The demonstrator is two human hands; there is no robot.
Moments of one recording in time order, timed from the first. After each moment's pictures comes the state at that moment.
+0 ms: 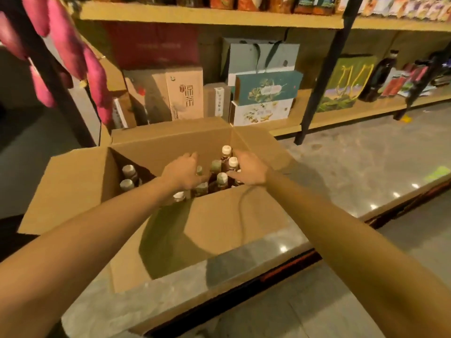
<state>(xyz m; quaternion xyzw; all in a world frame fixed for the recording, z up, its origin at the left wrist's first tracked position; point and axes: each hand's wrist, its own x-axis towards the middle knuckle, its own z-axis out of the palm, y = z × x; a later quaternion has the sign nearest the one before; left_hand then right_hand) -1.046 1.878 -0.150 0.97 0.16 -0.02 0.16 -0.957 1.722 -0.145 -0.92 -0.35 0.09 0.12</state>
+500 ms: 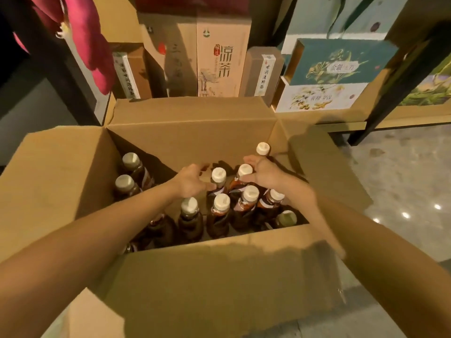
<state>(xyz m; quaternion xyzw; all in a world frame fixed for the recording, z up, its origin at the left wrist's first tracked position) -0.974 1.962 -0.256 0.87 0.26 -0.12 0.41 -0.851 1.805 -0.234 -0.87 -0.27 0.33 0.26</state>
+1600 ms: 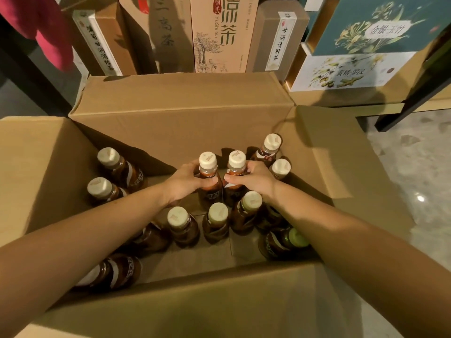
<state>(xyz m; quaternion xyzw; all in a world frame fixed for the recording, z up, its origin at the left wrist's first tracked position) -0.956 1.969 -0.290 0.73 0.29 -0.09 0.61 -0.841 1.827 -0.286 -0.77 -0.16 0.42 0.45</state>
